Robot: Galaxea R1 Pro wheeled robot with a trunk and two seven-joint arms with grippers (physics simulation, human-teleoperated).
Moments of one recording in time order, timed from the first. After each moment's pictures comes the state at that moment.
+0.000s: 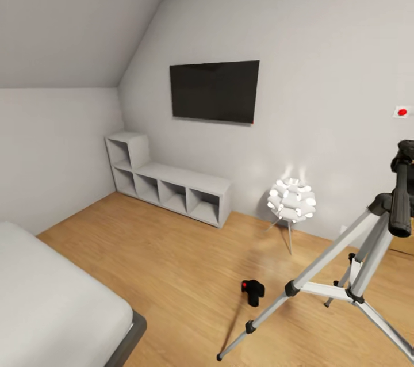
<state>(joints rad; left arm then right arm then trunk) 0.00 -0.02 0.01 -0.04 0.06 -0.04 0.00 0.00 -0.01 0.01 0.00 0.00 -0.07 0.00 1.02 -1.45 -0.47</state>
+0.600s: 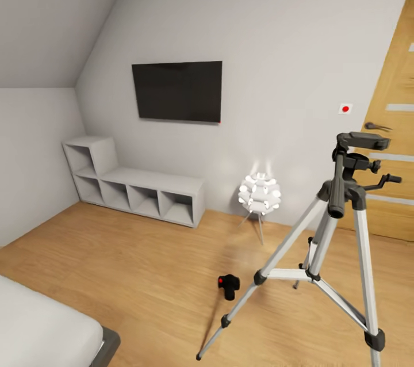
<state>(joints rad) 0.00 -0.02 0.01 -0.04 0.06 -0.04 0.00 0.00 -0.01 0.01 0.00 0.00 -0.07 0.00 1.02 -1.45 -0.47</state>
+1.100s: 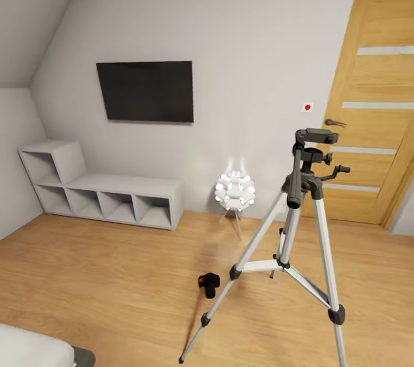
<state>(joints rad) 0.00 -0.02 0.01 -0.04 0.06 -0.04 0.00 0.00 -0.01 0.01 0.00 0.00 -0.07 0.00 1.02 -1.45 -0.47</state>
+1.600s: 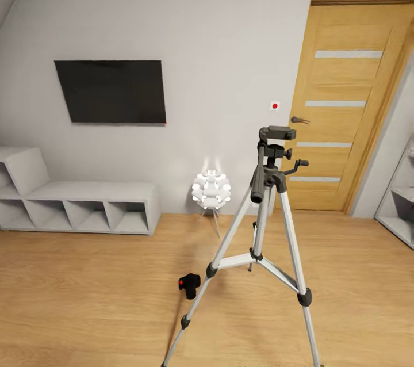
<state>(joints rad) 0.00 -0.02 0.01 -0.04 0.06 -0.04 0.00 0.00 -0.01 0.01 0.00 0.00 -0.07 0.00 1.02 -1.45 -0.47</state>
